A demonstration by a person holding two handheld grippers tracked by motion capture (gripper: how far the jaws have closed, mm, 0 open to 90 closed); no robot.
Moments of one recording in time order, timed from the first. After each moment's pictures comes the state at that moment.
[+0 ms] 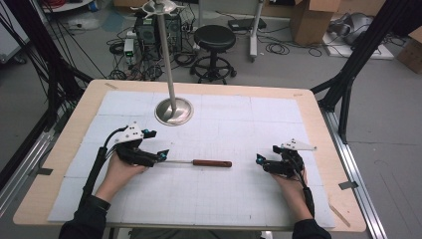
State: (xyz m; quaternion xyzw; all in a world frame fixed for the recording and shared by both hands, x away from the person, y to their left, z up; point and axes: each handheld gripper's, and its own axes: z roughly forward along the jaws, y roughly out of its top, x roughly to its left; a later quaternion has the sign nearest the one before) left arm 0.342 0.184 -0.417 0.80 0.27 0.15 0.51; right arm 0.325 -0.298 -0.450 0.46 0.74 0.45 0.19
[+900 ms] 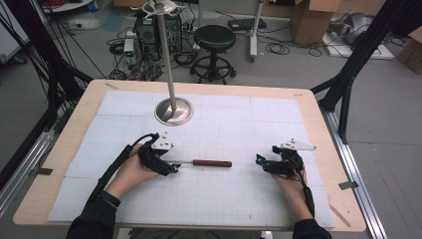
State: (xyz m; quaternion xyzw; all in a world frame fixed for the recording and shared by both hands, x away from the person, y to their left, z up) left arm 0.350 0.133 -0.437 0.91 0.18 0.14 0.34; right arm 0.325 -0.298 -0.450 0.46 0.75 0.45 0.18
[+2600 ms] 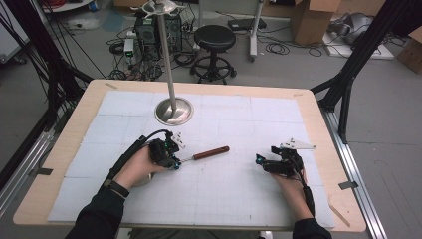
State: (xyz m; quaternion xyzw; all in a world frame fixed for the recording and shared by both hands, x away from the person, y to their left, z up) left arm 0.362 0.104 -0.417 0.96 0.18 0.04 0.22; right arm 0.327 -0.299 -0.451 0.46 0.75 0.45 0.17
